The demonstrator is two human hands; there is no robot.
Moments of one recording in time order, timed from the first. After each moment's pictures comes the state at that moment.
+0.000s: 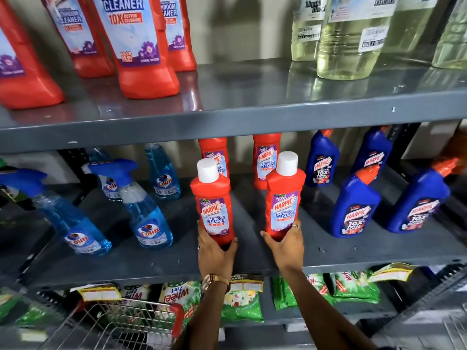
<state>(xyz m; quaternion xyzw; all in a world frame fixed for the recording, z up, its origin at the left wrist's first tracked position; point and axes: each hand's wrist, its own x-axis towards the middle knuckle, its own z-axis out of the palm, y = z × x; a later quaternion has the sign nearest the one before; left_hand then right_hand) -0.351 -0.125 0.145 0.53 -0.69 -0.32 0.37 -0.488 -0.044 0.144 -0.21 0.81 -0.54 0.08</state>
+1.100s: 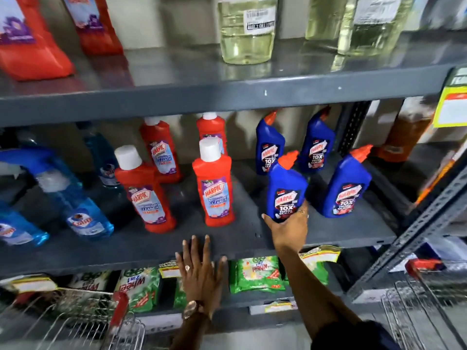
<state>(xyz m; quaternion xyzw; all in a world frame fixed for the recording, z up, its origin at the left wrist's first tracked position) -0.406 -0.006 0.091 0.48 -0.84 -0.09 0.23 -0.615 0.047 0.137 -0.16 0.83 -0.54 0.00</state>
